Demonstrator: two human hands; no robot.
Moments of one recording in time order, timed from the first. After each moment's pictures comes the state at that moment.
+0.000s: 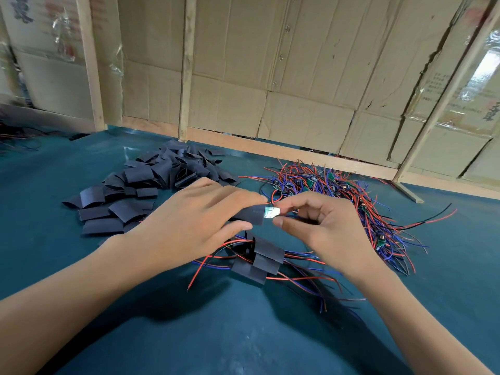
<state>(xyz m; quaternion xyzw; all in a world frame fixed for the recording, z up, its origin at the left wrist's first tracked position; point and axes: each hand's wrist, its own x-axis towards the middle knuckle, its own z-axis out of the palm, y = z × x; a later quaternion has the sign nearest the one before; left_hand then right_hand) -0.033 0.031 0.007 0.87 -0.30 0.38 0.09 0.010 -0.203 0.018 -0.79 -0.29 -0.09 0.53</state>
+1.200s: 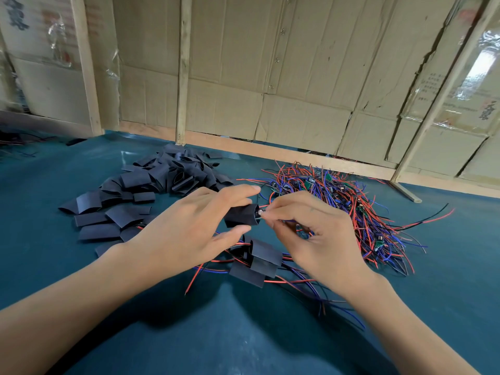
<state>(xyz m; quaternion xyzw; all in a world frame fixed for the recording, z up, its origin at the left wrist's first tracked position) -0.039 0.026 0.002 0.89 -0.26 0.34 0.18 0.007 -0.193 0.007 -0.73 -0.46 -0.32 0.39</state>
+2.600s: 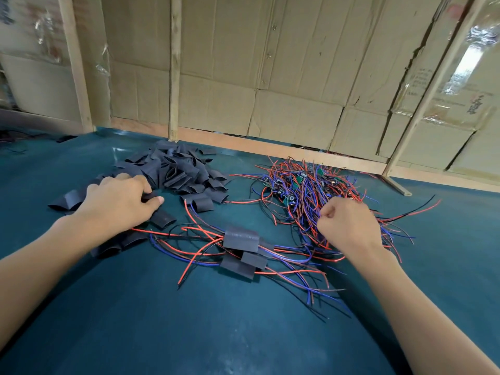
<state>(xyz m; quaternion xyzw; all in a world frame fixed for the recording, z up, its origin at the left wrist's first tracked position) 0.018 0.126 -0.021 0.97 0.18 0.15 0.08 0.060 -0.258 0.001 -0.97 -0.01 -0.19 0.14</state>
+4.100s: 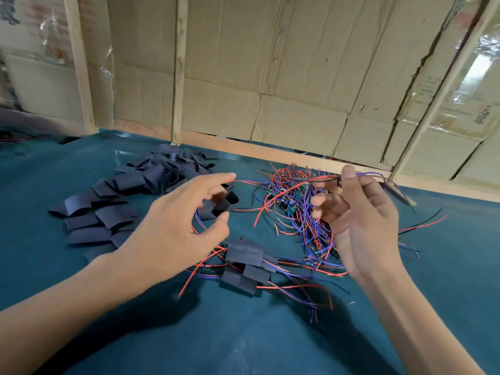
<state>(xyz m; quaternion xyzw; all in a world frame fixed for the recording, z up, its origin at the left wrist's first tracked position) -0.045 0.021 0.008 0.84 -0.16 0.38 0.35 0.012 -0.217 0.041 -0.51 -0.19 -0.11 0.83</state>
